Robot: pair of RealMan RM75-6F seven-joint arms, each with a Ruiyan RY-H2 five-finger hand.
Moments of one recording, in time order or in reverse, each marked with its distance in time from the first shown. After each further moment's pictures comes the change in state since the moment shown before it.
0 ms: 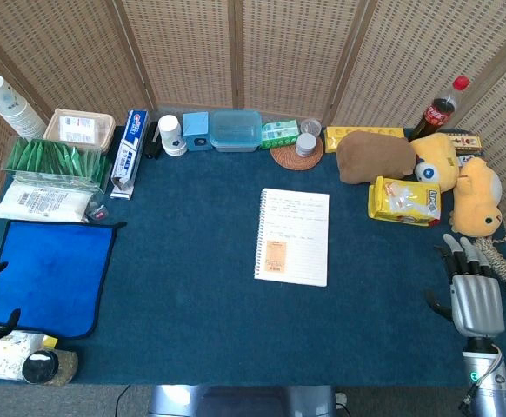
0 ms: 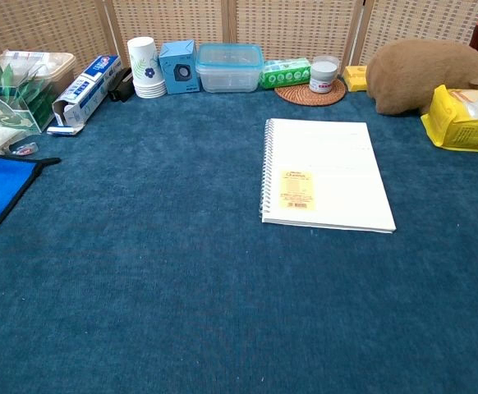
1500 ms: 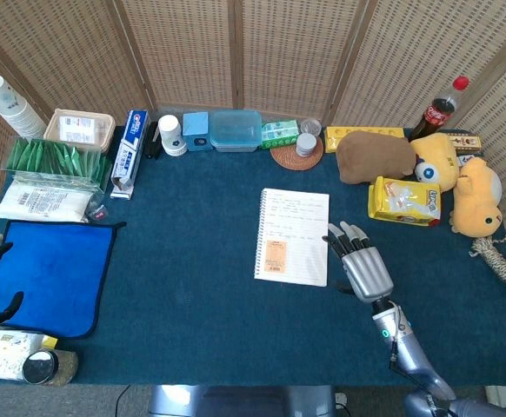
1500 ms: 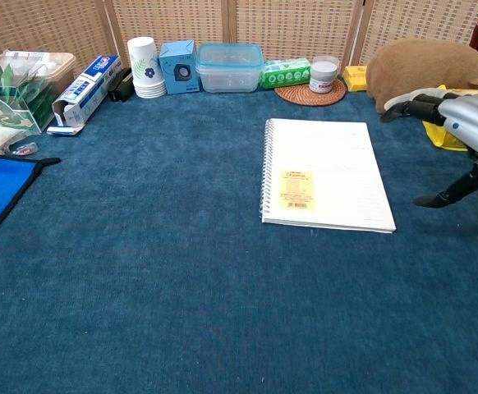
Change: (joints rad) left arm -0.049 0.097 -0.034 -0.100 0.049 0.002 0.018; right arm 0.302 -0.322 0.011 0.299 -0.105 -0.285 0.017
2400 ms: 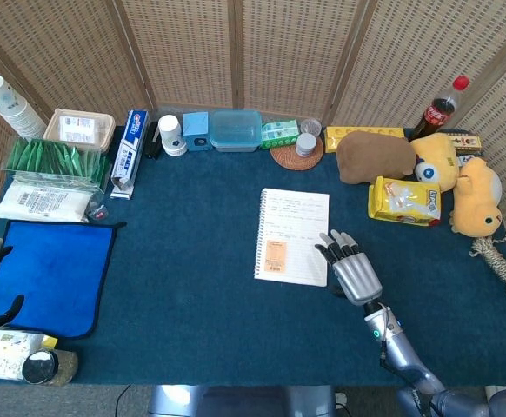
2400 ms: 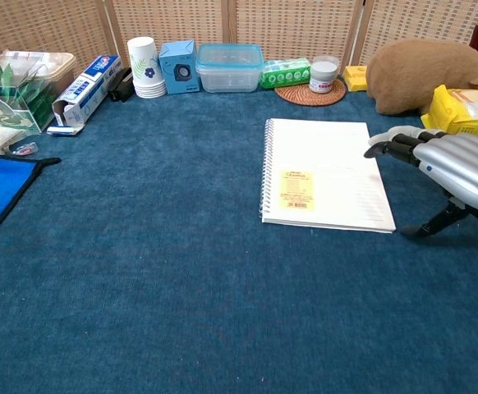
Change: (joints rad) left arm 0.006 -0.021 0.010 0.028 -0.013 0.000 -0.033; right arm 0.033 -0.159 -0.075 0.314 -0.048 0.021 0.122
